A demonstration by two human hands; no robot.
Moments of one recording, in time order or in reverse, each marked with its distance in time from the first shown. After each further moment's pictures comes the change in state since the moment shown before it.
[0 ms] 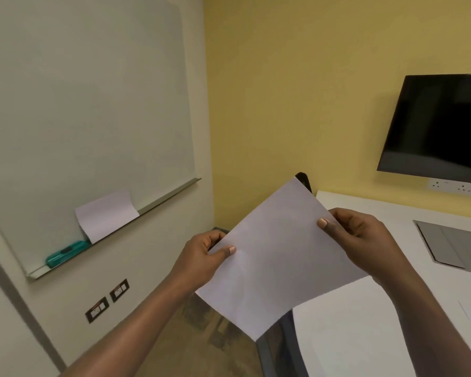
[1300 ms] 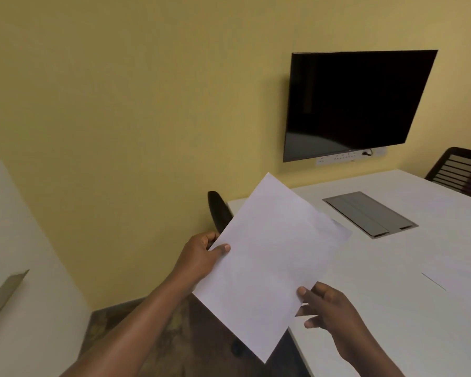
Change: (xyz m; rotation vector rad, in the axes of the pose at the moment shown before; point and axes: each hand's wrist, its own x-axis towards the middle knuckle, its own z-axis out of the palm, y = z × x) left_hand 0.626 -0.131 0.120 -0.090 -0.652 0.087; right_hand 0.330 0.247 0.200 0.480 0.574 0.761
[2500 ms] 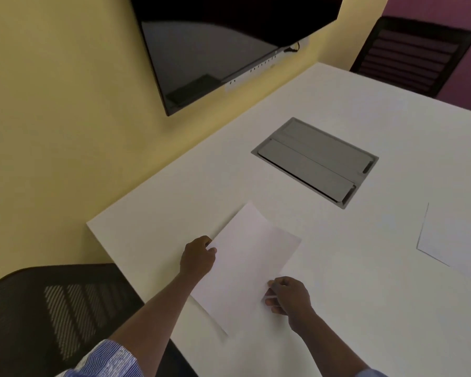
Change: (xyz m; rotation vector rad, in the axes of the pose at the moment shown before) left_hand 0.577 -0.189 0.352 0.617 -0.487 -0.078; right_hand 0.506 0.142 -0.114 0.134 0.690 0.674
